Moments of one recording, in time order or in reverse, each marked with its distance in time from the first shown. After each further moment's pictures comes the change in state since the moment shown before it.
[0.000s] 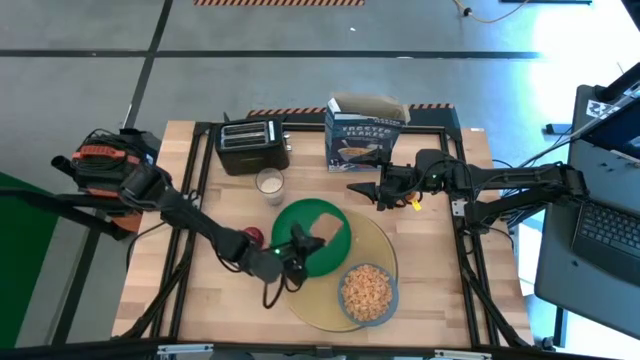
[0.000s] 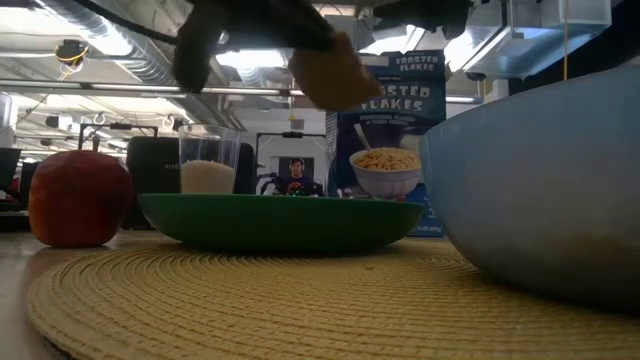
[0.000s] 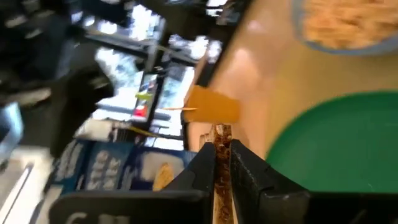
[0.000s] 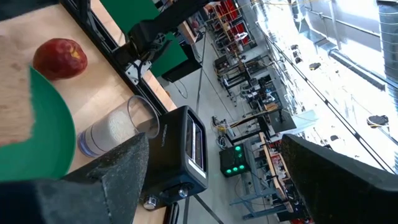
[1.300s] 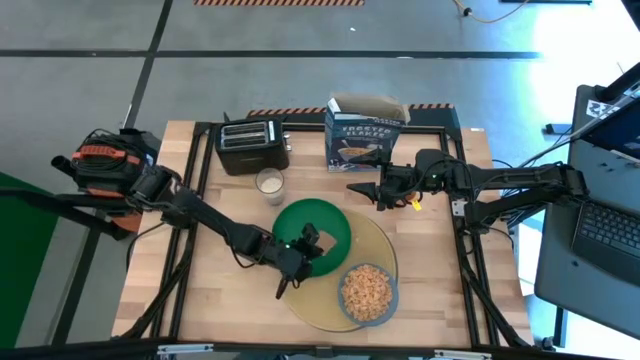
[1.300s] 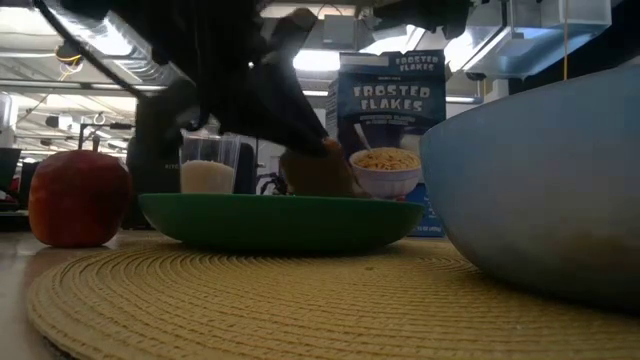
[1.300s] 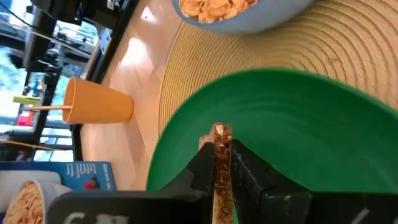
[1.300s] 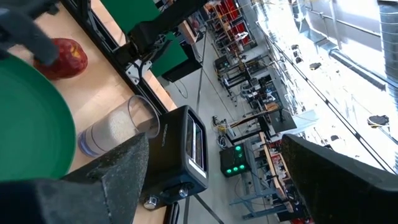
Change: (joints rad) left arm 0.100 0.081 0.012 -0.236 0.376 -0.256; right arm 0.000 0.000 0.000 -0.002 0.000 0.000
